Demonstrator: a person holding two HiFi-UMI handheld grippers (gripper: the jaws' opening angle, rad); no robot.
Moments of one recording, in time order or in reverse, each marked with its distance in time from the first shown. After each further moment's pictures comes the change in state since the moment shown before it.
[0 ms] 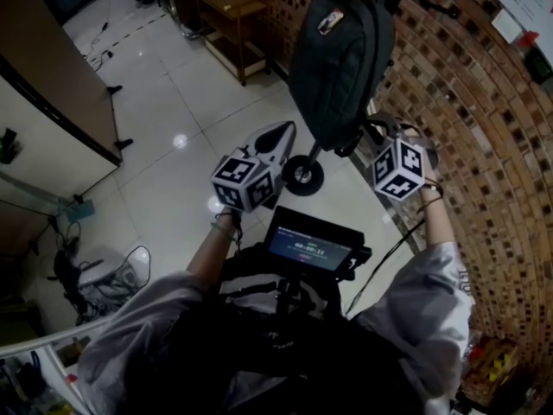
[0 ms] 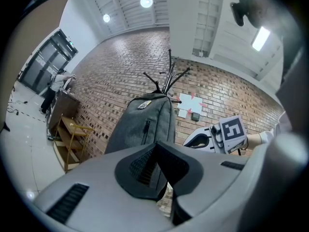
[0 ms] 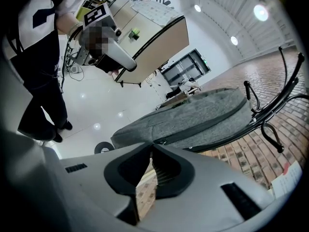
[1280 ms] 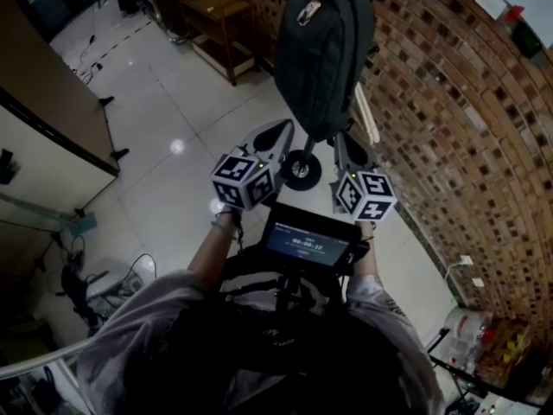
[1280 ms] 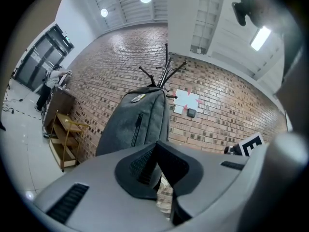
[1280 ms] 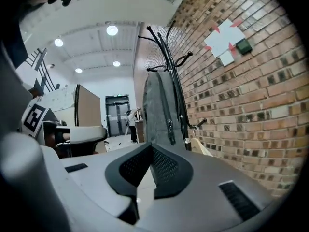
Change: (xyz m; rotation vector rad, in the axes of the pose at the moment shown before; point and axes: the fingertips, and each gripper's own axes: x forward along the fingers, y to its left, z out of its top) left arm 0.010 -0.012 -0.011 -0.006 0.045 -0.045; right arm -0.013 0.047 0.011 1.329 -0.442 -0.229
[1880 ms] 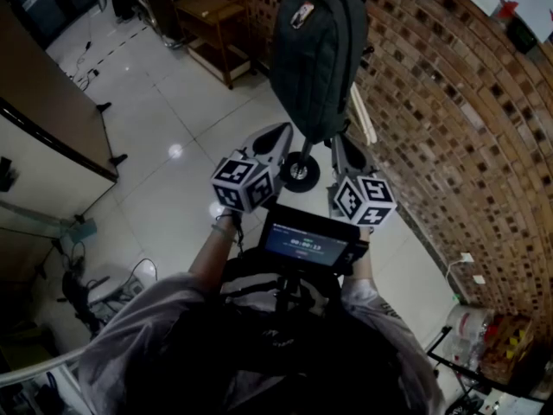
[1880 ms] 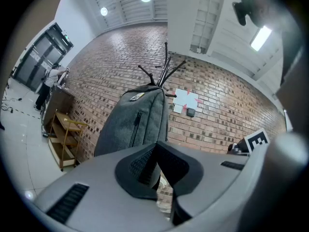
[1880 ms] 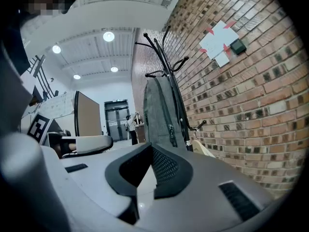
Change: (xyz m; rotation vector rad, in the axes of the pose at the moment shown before) left arm 0.002 -0.003 -0.005 0.004 0.013 -0.013; right arm -0.009 0.006 0.008 0.049 -0.052 0.012
